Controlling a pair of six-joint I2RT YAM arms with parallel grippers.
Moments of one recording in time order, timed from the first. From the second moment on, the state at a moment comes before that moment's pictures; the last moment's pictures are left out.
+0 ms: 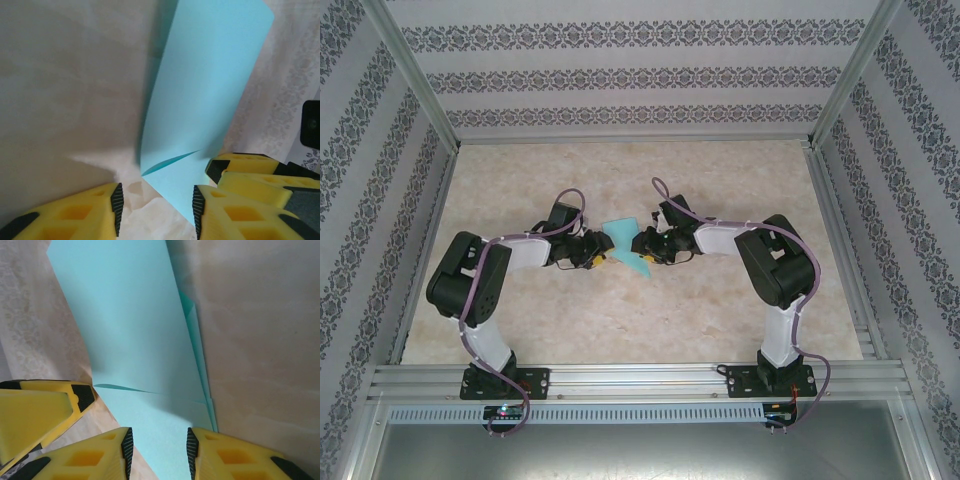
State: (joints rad) left arm -0.32 1.77 0.84 0.00 0.53 -0.99; right arm 0.51 1.95 1.05 -0.08 -0.57 0.84
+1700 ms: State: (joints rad) left arm -0.34 1.82 0.88 0.15 0.63 -1.01; right arm 0.50 1.79 0.92 -0.01 -0.57 0.57
